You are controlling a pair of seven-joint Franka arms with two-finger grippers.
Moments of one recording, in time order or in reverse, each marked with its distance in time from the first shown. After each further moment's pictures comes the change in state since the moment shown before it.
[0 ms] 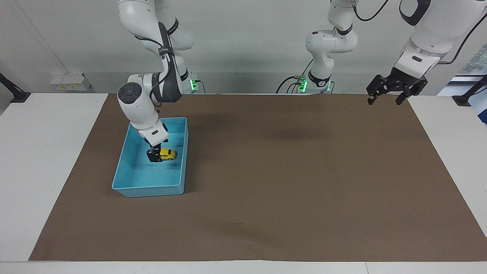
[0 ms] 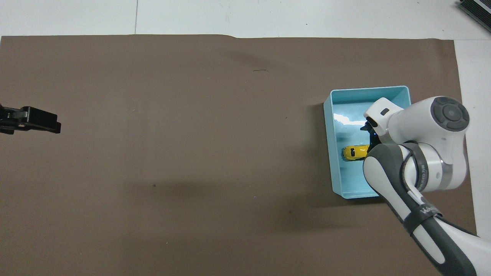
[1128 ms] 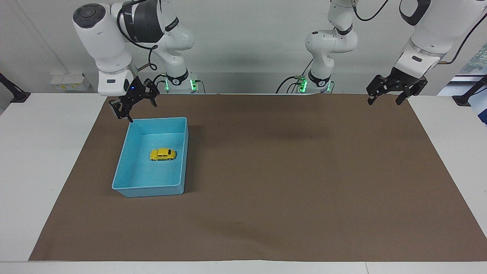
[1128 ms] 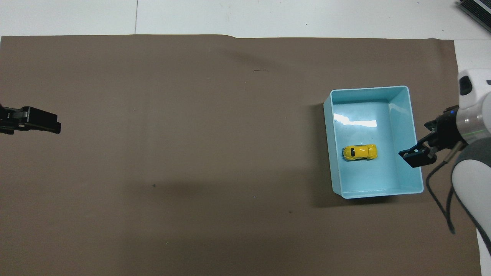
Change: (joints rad) left arm 0.000 0.000 0.000 0.000 0.000 0.000 0.000; right arm -0.036 -0.211 -0.009 0.284 0.001 -0.480 0.709
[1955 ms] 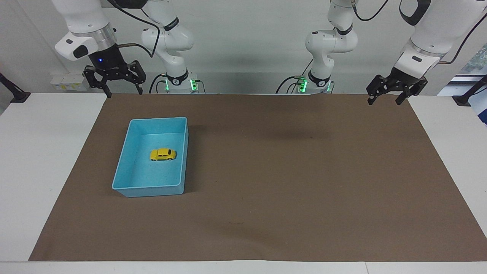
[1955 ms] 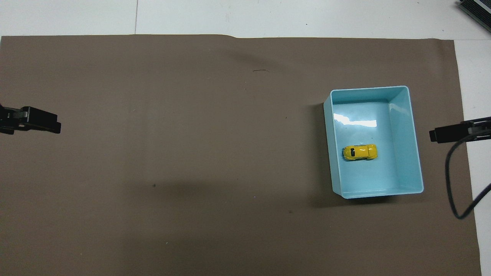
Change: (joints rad) left arm 0.000 0.000 0.000 0.000 0.000 0.000 0.000; right arm -0.031 0.001 -0.001 0.221 0.016 -0.155 0.575
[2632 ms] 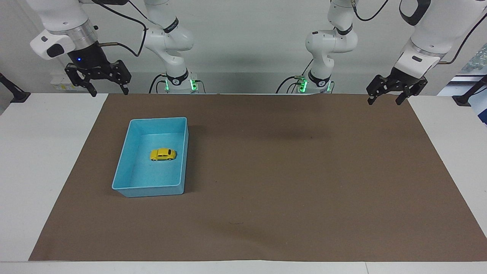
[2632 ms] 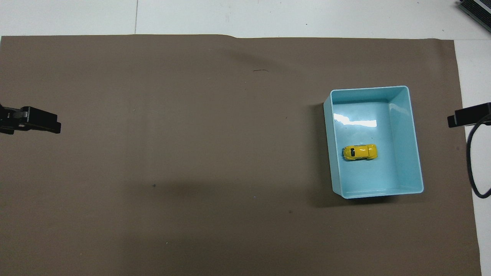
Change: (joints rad) left arm 0.000 0.000 0.000 0.000 0.000 0.000 0.000; right arm -0.028 0.094 -0.012 0.139 -0.001 -0.054 0.006
